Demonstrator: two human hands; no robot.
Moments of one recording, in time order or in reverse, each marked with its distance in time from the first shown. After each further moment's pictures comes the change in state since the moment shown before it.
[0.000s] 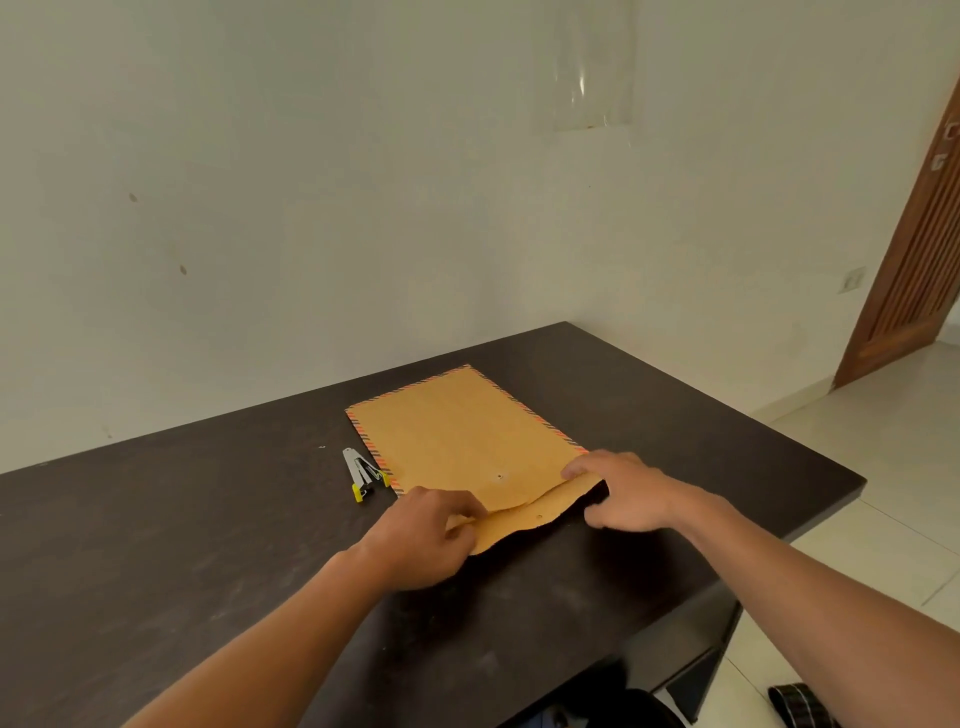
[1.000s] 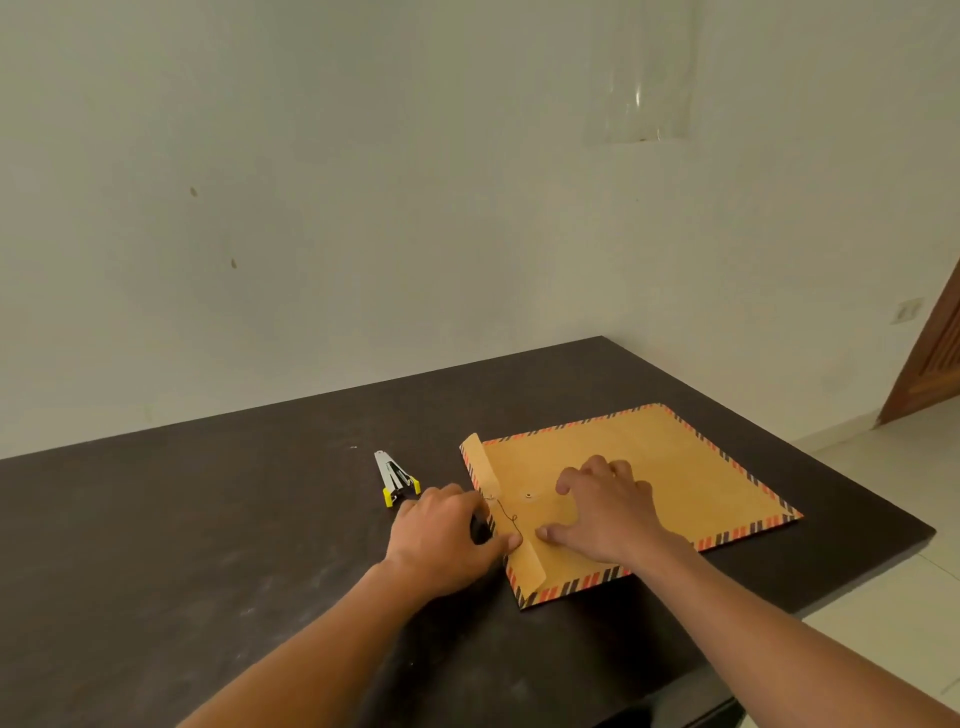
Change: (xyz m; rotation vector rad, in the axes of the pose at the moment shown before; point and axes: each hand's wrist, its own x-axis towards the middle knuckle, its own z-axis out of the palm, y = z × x) left_hand 0.012 -0.017 0.012 0.169 0.143 -0.225; right_hand 0.022 -0.071 0.036 -0.325 0.275 0.018
